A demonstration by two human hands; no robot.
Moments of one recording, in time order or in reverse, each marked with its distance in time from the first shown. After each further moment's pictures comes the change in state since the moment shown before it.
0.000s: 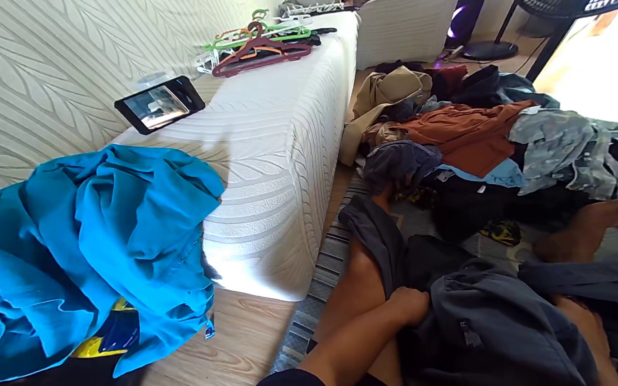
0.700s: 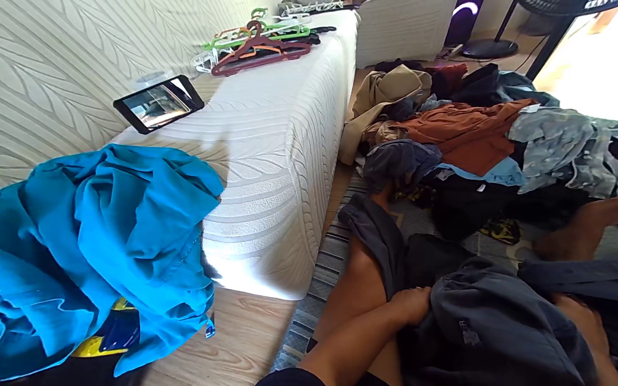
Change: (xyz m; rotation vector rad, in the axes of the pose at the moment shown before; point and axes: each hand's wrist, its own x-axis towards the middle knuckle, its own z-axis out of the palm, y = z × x) left_hand 0.003 -0.004 0.008 -0.221 0.078 0.032; right_hand 0.007 0.012 0.011 -0.031 0.011 -0.040
